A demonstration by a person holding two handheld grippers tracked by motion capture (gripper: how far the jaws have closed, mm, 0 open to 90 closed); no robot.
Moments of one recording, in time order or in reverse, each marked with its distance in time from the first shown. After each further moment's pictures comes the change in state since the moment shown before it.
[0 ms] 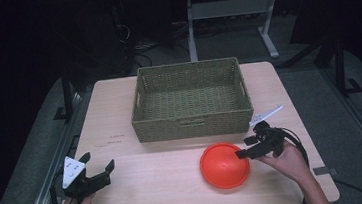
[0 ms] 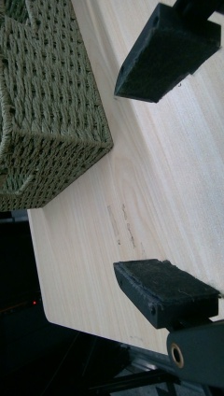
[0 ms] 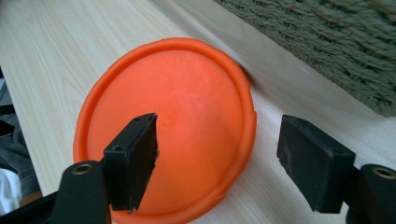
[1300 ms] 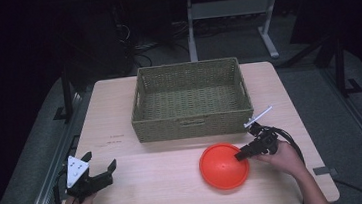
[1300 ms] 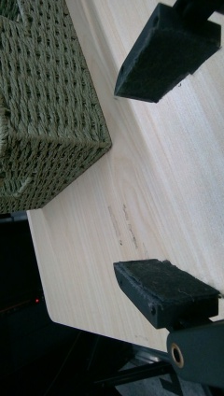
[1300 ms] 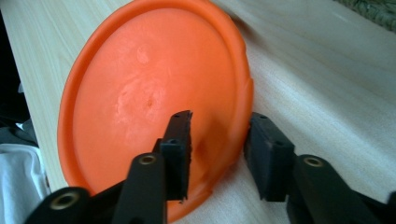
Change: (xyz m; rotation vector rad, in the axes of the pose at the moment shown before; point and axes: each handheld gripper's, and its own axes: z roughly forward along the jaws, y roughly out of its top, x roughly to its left) left arm -0.005 0.001 0.004 -0.002 0.009 0.023; right arm -0.030 -0.003 0.032 0.143 0.143 0.071
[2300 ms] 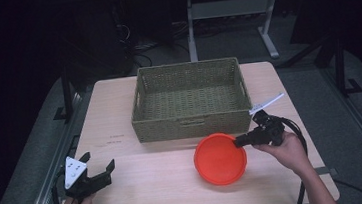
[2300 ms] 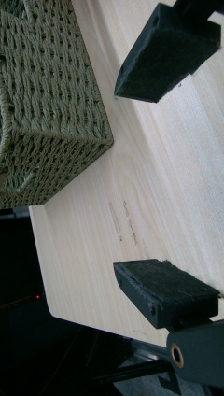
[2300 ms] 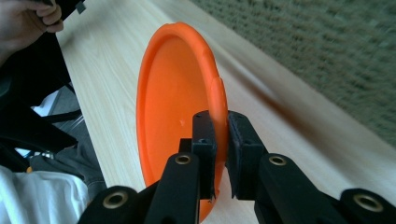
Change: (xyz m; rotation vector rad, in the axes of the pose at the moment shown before) left arm 0.002 -0.001 -0.003 -0.009 0.014 -0.007; right arm 0.052 0.022 -0.056 -0.172 -0.009 -0.065
